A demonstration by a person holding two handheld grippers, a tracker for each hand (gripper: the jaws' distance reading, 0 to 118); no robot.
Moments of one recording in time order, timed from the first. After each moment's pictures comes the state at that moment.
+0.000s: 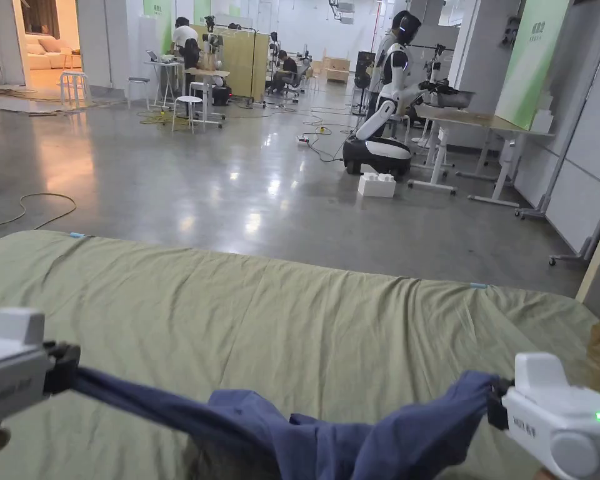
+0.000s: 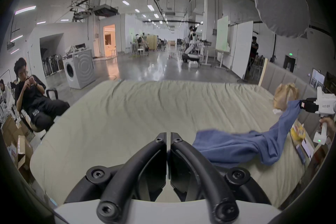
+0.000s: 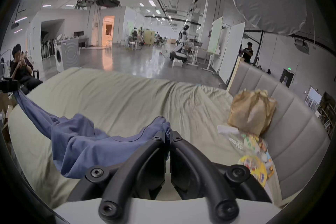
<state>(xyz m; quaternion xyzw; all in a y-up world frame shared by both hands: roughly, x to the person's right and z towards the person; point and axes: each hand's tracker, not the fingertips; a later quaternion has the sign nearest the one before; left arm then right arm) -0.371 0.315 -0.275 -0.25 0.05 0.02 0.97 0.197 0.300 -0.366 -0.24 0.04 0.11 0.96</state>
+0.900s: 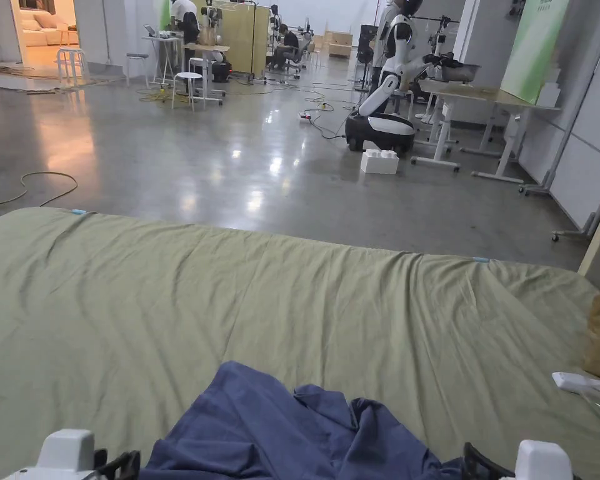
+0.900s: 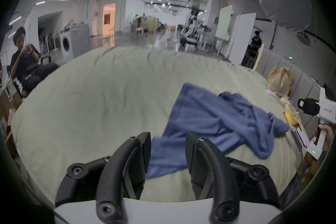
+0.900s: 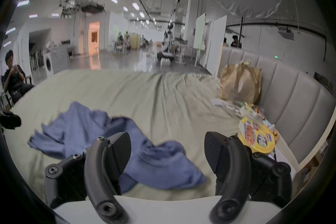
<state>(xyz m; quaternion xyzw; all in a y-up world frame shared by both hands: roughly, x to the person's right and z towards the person) -0.303 0.202 -0.233 -0.28 0.03 0.07 0.96 0.173 0.226 -0.274 -0.19 -0.01 0.06 0.98</state>
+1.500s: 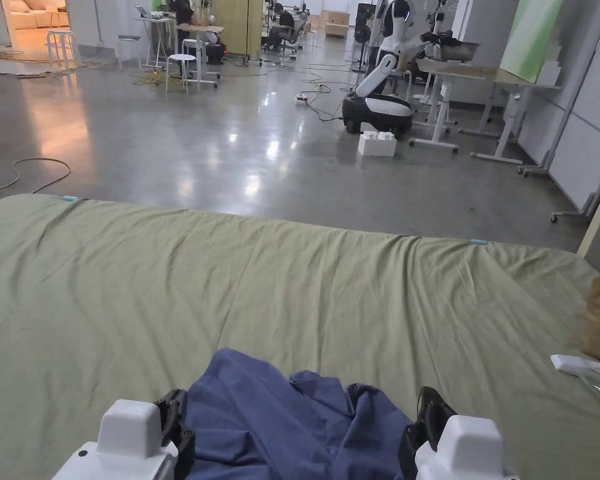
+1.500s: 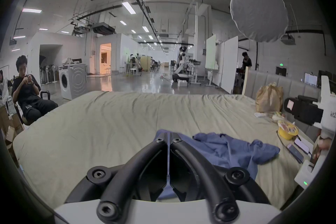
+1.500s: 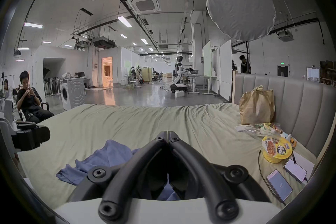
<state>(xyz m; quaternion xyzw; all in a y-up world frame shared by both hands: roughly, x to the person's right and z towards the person) -0.209 0.243 -0.209 -0.14 0.02 0.01 0.99 0.086 0.252 -0.237 -0.06 0.04 0.02 1.00</state>
